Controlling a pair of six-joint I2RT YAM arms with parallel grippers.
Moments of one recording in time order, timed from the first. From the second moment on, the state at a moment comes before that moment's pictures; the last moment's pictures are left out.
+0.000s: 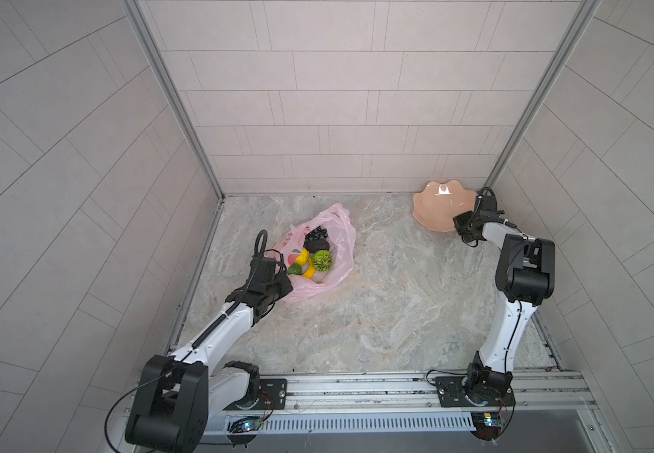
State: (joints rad) left arm -0.20 1.13 0.52 -0.24 0.05 -0.70; right arm -0.28 2.08 1.47 -0.24 -0.17 1.04
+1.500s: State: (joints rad) left arm -0.17 1.04 0.50 -0.26 -0.06 -0.68; right arm 0.16 1.21 0.66 -0.63 -0.57 0.55
